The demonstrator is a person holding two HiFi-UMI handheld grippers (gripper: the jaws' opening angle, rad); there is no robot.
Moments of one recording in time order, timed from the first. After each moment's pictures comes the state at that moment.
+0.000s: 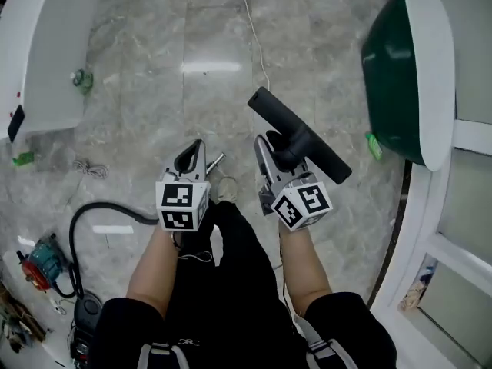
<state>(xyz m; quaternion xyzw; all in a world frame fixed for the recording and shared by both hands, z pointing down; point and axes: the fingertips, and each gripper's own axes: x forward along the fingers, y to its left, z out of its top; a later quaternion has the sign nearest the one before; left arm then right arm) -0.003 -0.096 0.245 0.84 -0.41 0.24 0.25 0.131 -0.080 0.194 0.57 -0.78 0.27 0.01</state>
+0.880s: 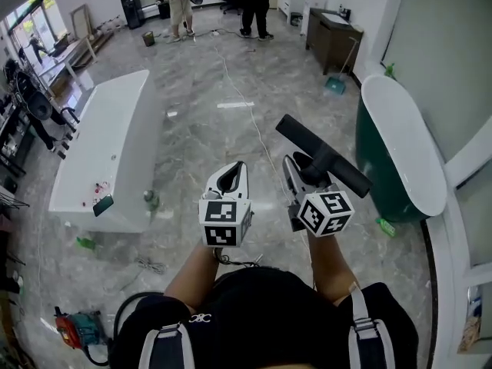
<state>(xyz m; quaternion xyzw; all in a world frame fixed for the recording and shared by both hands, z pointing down) -0.022 -0.069 -0.212 0.90 -0.44 0.07 0.03 0.093 -0.054 -0.218 0.60 -0.80 0.06 -0.08</state>
